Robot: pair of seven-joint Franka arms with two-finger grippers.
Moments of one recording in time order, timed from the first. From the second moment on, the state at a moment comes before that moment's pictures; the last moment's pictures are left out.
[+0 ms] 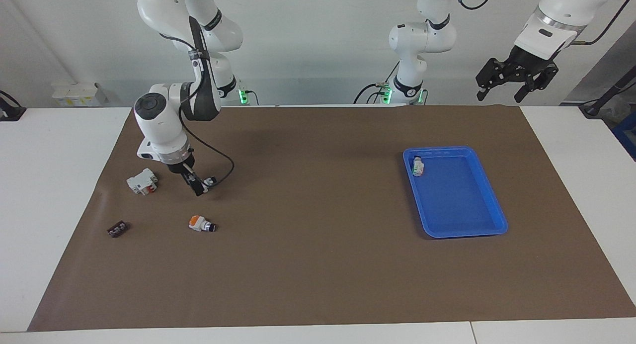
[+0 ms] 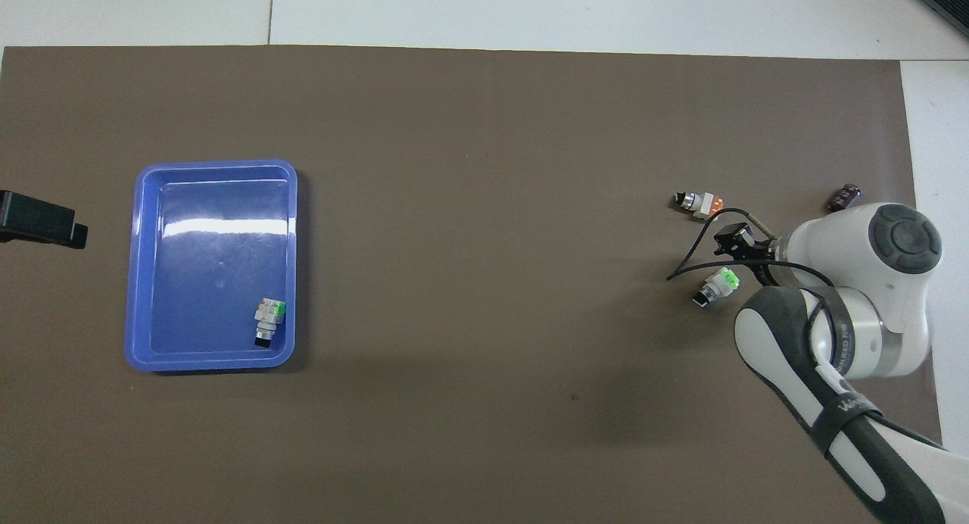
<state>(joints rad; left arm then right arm) -0.07 -0.01 0.03 -1.44 -0.04 1.40 0.04 0.06 0.11 -0.07 -2.26 -0.01 2.38 0.91</state>
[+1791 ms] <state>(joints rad) -0.08 -0.07 0.03 -1.54 -0.04 1.39 0.04 0.36 0.21 -0.05 -1.72 0.69 2.02 1.63</state>
